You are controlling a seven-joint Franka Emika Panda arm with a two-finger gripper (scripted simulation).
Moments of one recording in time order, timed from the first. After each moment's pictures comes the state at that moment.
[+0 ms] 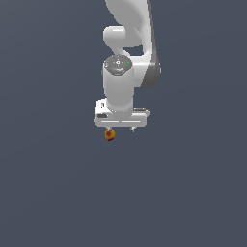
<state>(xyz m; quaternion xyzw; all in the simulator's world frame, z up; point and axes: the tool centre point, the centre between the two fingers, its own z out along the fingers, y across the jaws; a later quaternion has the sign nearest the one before) -0.010 -0.010 0.172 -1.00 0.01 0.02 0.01</state>
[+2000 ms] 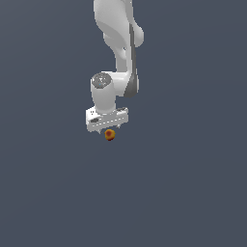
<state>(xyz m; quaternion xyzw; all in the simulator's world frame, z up) -0.077 -0.075 0.083 -0.99 -0.16 0.00 0.00</state>
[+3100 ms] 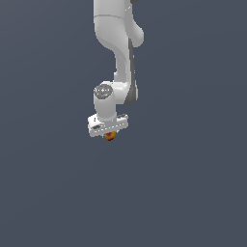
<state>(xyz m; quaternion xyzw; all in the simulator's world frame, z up) -0.078 -0.075 0.036 -0.99 -0.17 0.00 0.00</state>
